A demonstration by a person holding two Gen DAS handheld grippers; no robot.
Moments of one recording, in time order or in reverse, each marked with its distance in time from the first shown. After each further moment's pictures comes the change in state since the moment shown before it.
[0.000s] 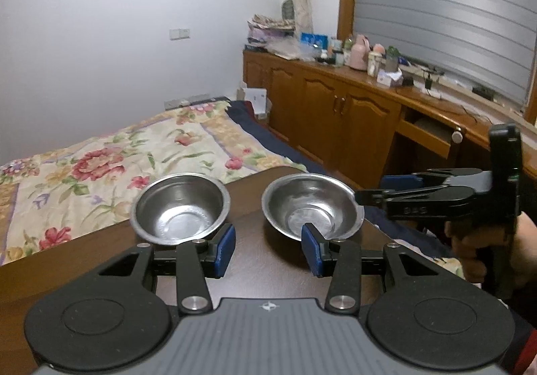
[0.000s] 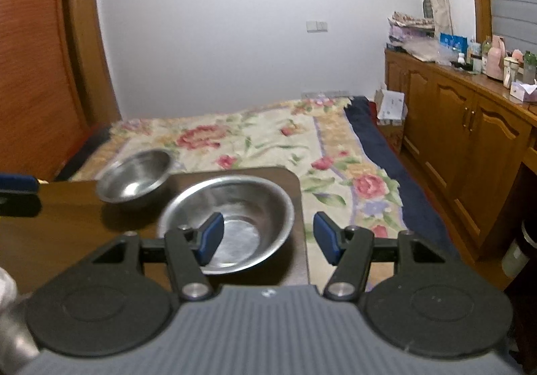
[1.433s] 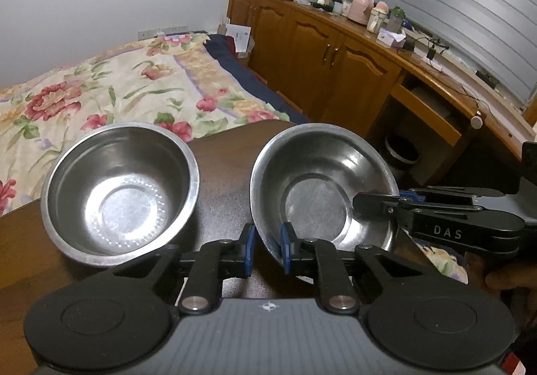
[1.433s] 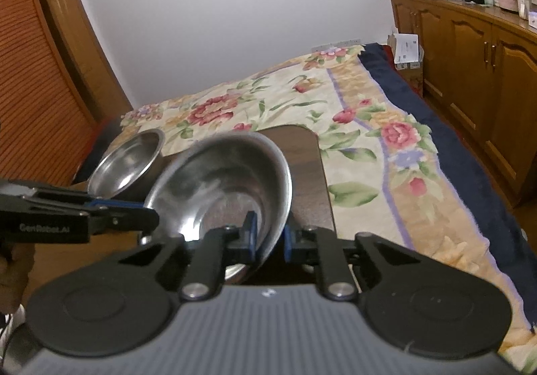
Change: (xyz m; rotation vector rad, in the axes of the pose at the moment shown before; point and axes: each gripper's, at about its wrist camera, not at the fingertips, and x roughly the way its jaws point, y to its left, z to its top) left arm 0.112 0.030 0.016 -0.110 0.216 -0.127; right arm 0.039 -0.009 -0.003 0.160 0.134 0.113
